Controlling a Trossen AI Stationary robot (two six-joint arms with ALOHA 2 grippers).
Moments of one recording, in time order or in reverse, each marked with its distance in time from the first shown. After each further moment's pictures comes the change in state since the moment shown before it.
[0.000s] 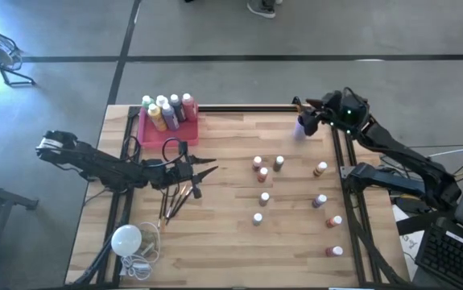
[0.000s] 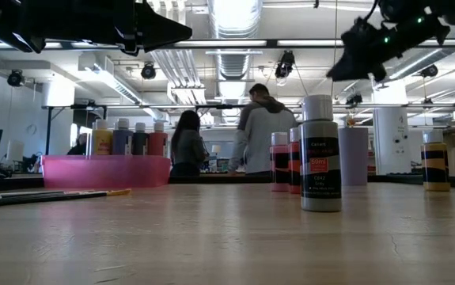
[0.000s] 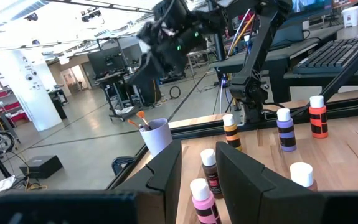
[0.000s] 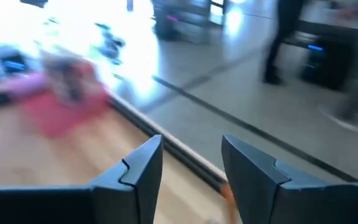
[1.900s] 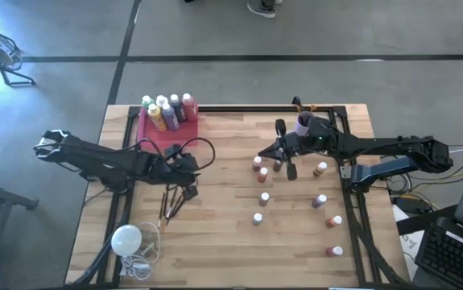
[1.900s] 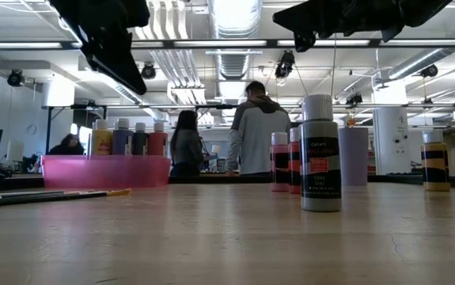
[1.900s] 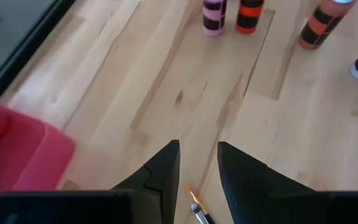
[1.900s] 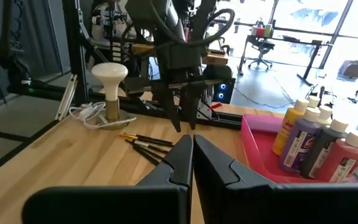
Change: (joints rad) left arm -0.012 -0.022 0.460 -1.513 0.013 -0.748; right arm 0.577 0.342 0.071 0.420 -0.316 -0.152
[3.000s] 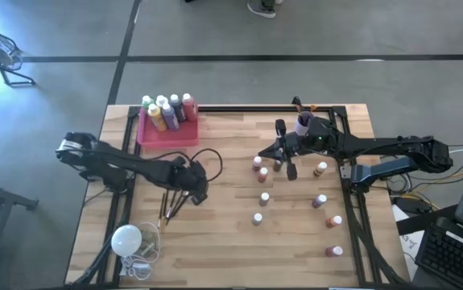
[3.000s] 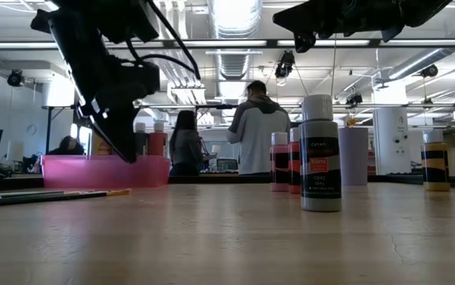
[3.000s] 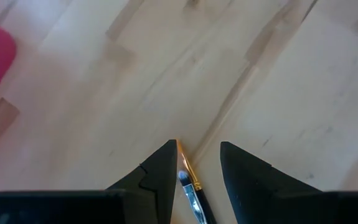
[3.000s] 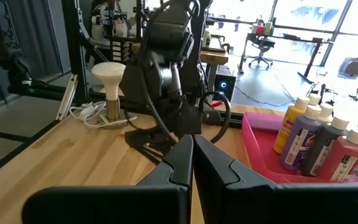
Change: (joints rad) left arm 0.039 0.282 -0.064 0.050 0.103 -0.262; right arm 0.000 0.000 0.000 -0.005 0.001 0.008
